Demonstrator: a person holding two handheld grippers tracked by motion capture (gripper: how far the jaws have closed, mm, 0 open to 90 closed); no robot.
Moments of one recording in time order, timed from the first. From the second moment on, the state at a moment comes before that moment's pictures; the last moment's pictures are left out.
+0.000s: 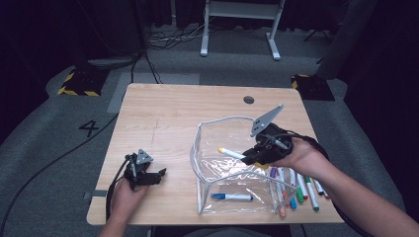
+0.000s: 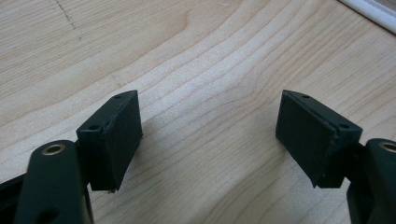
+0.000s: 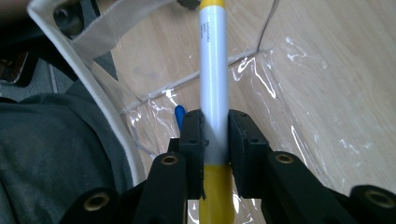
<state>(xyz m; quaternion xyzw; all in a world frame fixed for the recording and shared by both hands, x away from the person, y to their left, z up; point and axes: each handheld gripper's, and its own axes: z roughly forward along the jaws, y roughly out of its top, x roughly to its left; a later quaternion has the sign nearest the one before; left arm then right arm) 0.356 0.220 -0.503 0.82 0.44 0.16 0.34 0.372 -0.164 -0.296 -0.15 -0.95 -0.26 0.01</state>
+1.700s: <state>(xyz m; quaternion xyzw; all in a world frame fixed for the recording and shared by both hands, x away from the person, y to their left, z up) 0.356 0.220 -0.503 0.82 0.44 0.16 0.34 0.381 -0.103 -0.401 -0.13 -0.98 -0.04 0.11</state>
